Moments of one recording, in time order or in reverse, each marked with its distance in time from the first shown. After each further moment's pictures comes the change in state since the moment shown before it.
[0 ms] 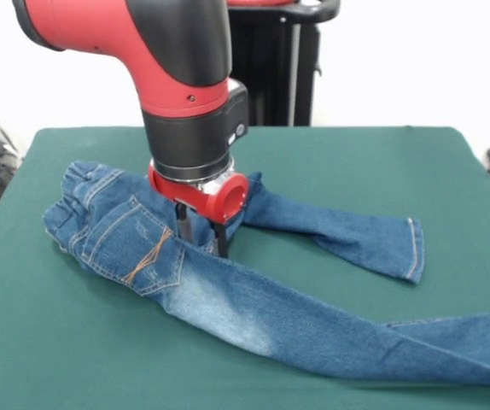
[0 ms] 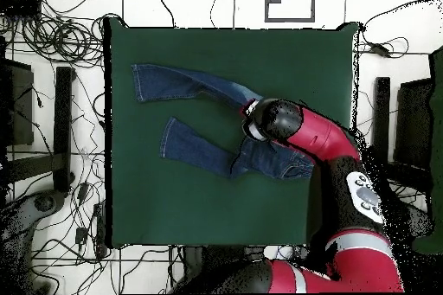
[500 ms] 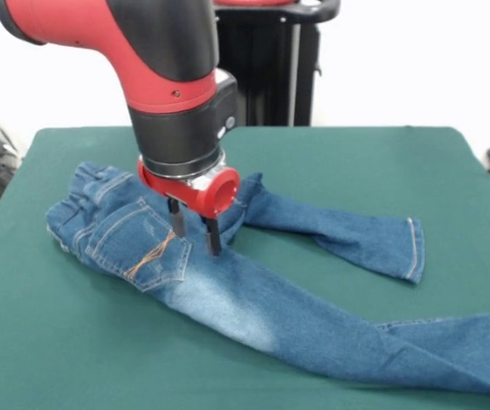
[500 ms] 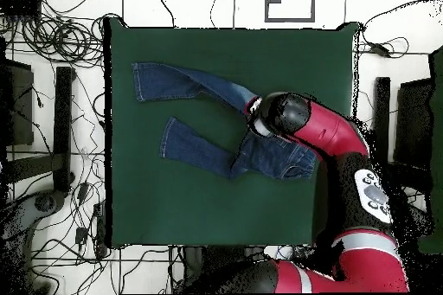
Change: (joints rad) arm -0.014 0.000 0.000 -0.049 0.000 0.096 0.000
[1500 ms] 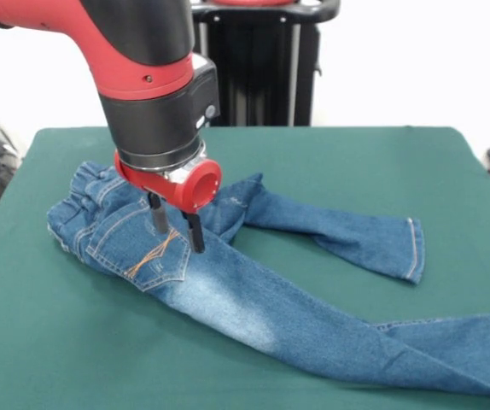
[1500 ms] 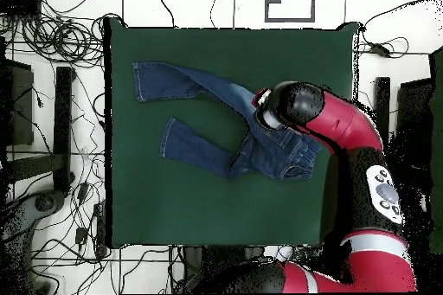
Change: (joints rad) arm -0.011 -0.006 0.000 -0.067 -0.007 0.075 0.000
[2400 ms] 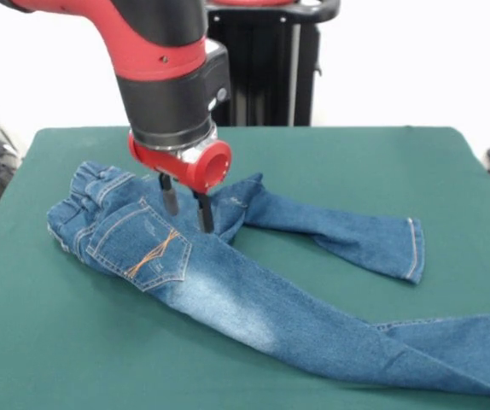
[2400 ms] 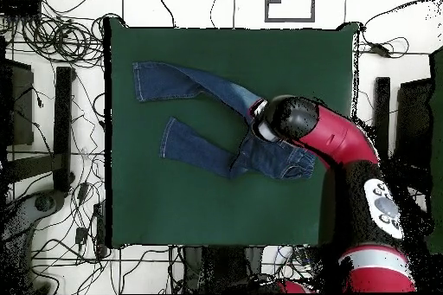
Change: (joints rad) arm -0.001 -0.067 0.000 0.133 0.001 -0.076 0.000
